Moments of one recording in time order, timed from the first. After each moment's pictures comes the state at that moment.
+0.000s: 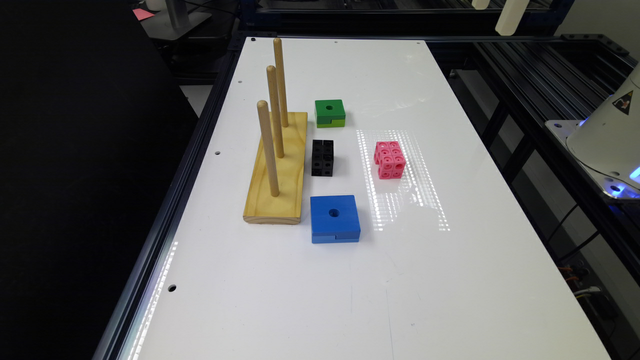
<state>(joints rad) -0.01 -0.69 0.00 -2.75 0.00 2.06 0.79</state>
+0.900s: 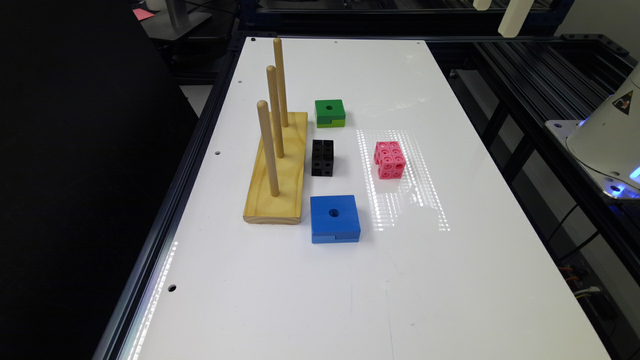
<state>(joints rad) 0.00 -0.70 0.04 -2.75 0.03 2.07 0.79</state>
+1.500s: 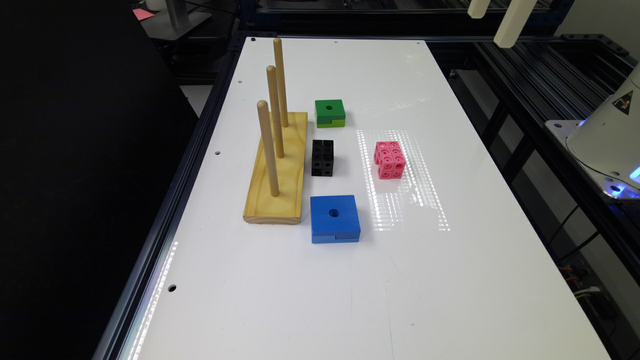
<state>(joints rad) 0.00 -0.65 0.09 -2.74 0.06 2.14 0.82</state>
